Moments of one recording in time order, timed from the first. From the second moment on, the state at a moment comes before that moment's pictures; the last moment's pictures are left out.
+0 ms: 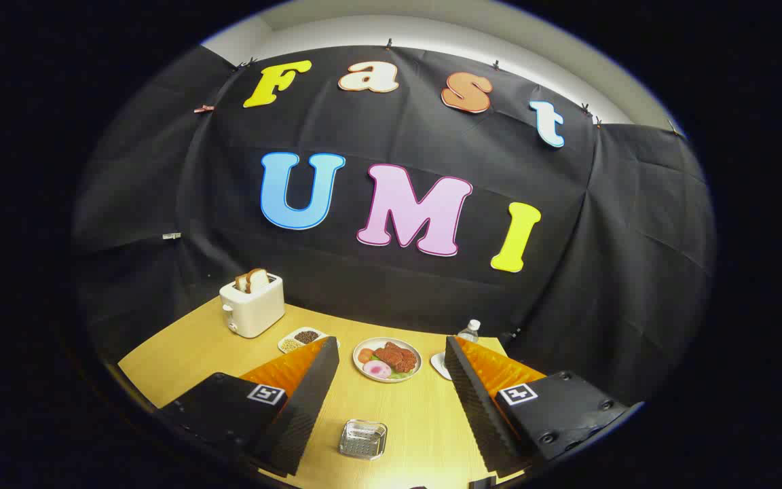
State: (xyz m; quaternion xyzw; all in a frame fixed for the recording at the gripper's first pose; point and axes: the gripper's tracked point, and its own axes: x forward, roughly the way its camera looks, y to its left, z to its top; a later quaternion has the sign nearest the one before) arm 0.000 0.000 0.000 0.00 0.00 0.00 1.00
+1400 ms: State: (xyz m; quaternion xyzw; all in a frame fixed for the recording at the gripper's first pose) arm 0.002 0.175 -0.165 0.03 0.26 0.13 0.96
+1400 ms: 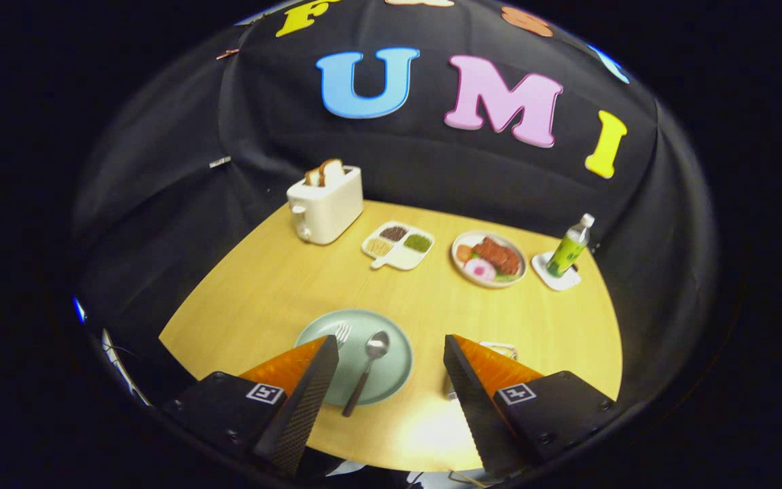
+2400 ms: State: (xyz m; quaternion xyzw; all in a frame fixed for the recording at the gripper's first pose) arm 0.046 0.220 -0.349 0.02 0.49 0.06 0.87
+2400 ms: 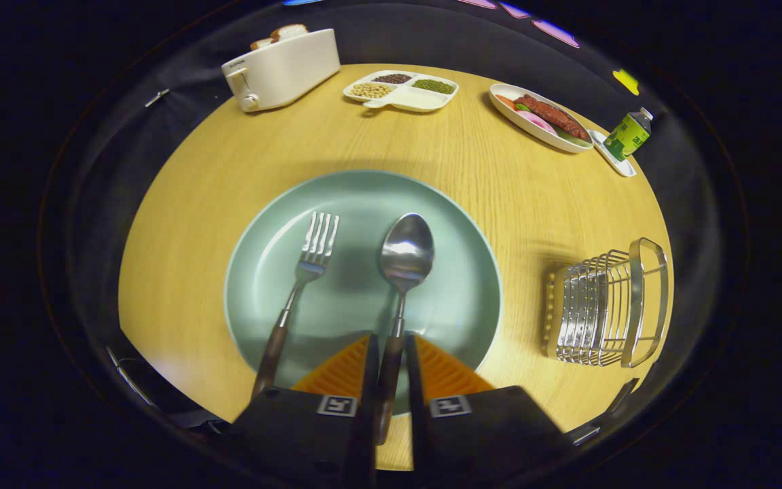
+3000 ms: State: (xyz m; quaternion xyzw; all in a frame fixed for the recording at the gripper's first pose) arm 0.043 0.217 -0.327 0.04 0.48 0.07 0.88
